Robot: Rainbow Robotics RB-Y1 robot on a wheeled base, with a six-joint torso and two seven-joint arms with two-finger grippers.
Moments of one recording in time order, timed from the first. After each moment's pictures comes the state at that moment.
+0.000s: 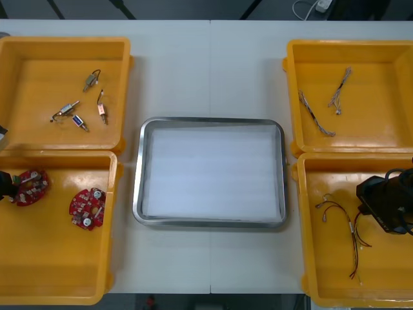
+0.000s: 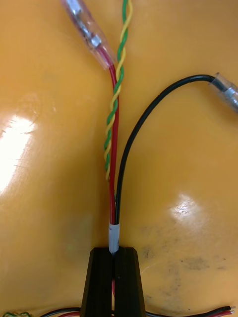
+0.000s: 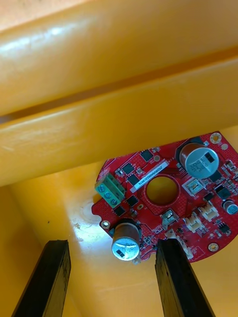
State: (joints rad) right arm -0.06 -0.76 0.02 -1.84 -0.74 1.45 0.33; left arm -0.06 1.03 0.06 -1.66 0.98 1.30 -1.74
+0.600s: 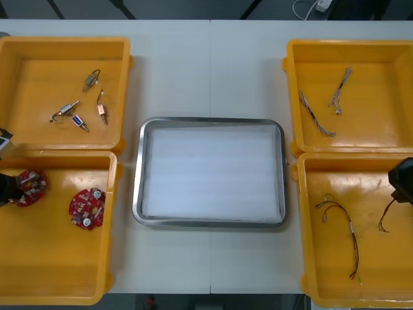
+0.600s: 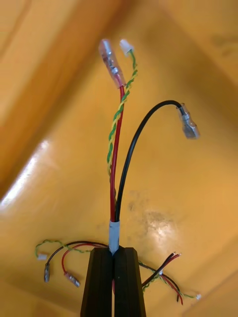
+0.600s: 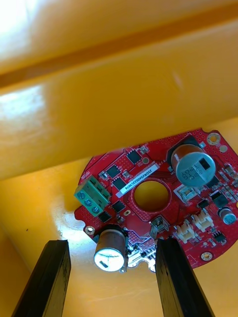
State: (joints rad) right arm -0.06 -0.76 -0.20 -2.12 -0.74 1.76 0.41; left arm -0.06 1.03 0.03 -1.64 1.00 1.27 -1.74
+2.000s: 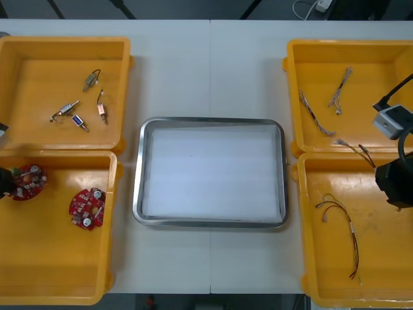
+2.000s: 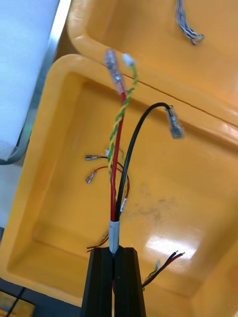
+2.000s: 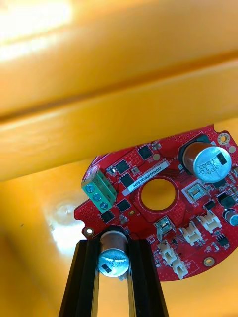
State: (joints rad) right arm -0.23 -0.92 -0.13 -2.40 -1.06 1.92 1.30; left arm -0.07 1.07 0.06 -1.66 1.11 1.32 -1.74
